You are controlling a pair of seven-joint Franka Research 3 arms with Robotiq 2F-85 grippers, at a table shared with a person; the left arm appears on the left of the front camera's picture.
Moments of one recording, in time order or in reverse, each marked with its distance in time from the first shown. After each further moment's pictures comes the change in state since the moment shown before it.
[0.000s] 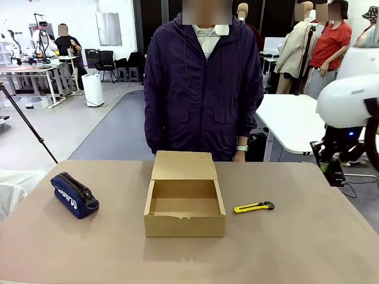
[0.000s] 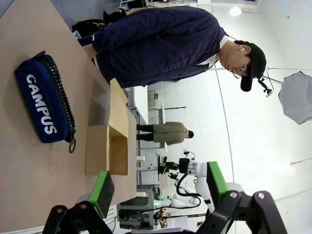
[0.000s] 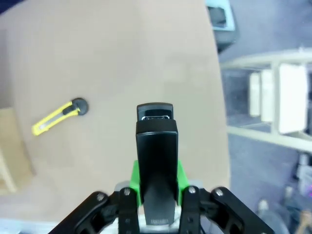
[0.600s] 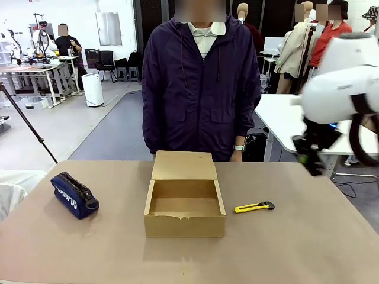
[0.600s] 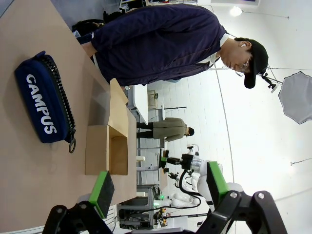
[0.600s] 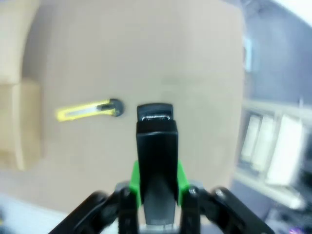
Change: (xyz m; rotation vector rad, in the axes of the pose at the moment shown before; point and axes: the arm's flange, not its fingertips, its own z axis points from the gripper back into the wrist) left arm 0.000 0.000 0.000 0.000 0.001 0.000; right arm 0.008 0.097 0.026 0.051 -0.111 0.403
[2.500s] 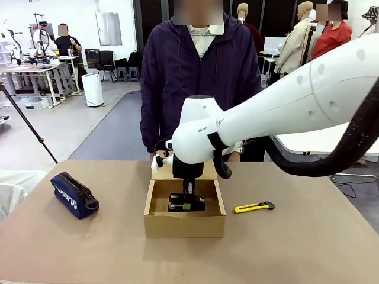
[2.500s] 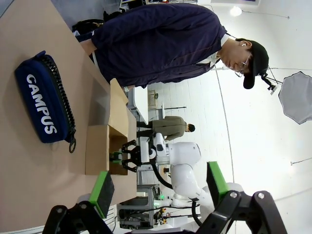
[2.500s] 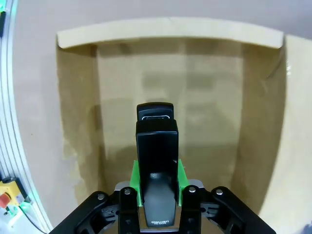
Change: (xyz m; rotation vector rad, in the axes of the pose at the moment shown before) left arm 0.000 0.000 0.000 0.001 0.000 0.000; right arm 0.037 0.302 -0.143 0.395 0.076 1.325
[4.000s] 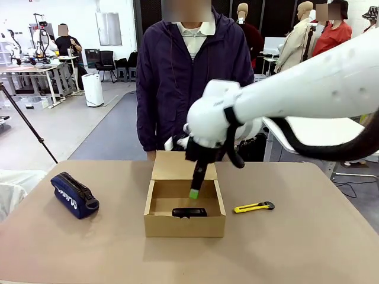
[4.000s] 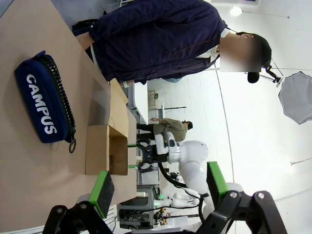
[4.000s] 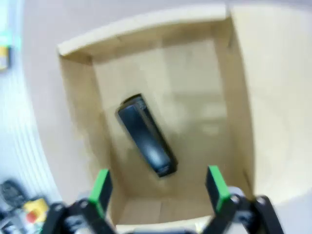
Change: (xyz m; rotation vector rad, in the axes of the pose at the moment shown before) left arm 0.000 0.000 0.000 0.000 0.000 0.000; right arm -0.044 -0.005 0.062 0.054 -0.120 -0.236
